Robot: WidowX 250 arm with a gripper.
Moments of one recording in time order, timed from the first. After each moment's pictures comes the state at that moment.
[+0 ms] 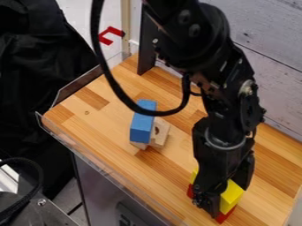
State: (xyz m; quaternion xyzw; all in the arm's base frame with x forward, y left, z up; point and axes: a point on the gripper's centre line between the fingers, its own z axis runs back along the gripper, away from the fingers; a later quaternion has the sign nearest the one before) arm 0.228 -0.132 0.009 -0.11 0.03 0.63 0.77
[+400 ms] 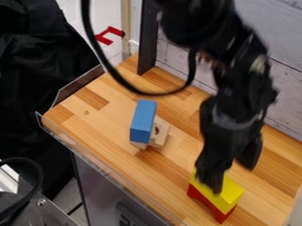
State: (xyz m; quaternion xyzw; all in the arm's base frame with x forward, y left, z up) arm 0.244 -0.123 0.045 -0.10 -0.01 0.60 0.79
